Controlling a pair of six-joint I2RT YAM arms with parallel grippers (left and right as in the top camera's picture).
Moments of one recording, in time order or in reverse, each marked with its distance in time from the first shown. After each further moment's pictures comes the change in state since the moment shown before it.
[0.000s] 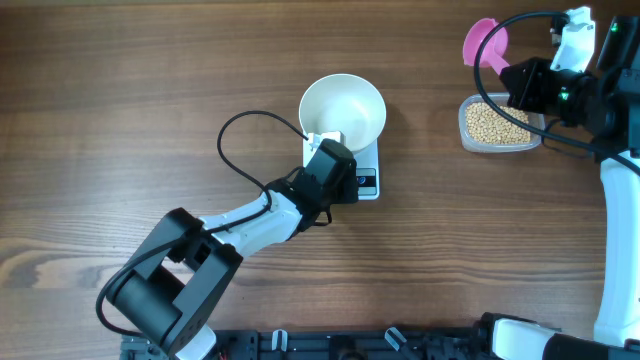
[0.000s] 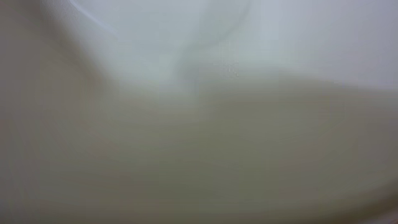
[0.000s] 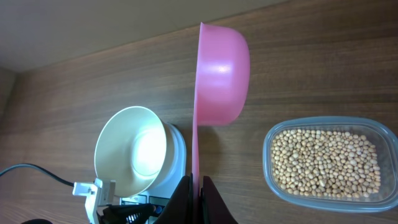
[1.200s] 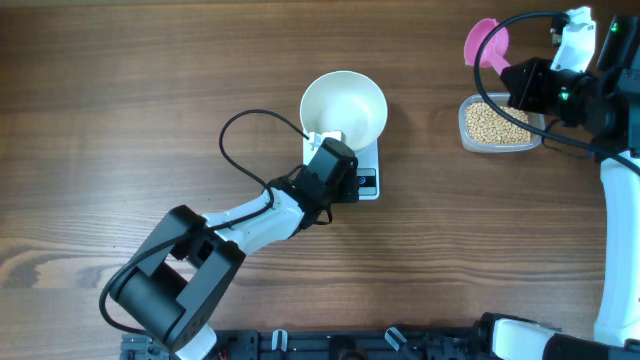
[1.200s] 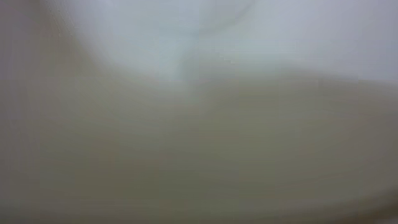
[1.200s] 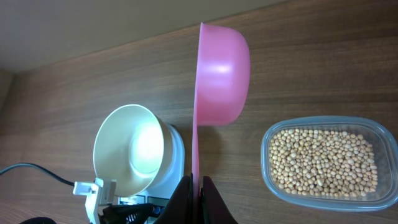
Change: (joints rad) left arm -0.001 0.018 0.020 -0.031 0.005 0.000; right arm 0.000 0.000 0.000 0.000 0.008 0.000
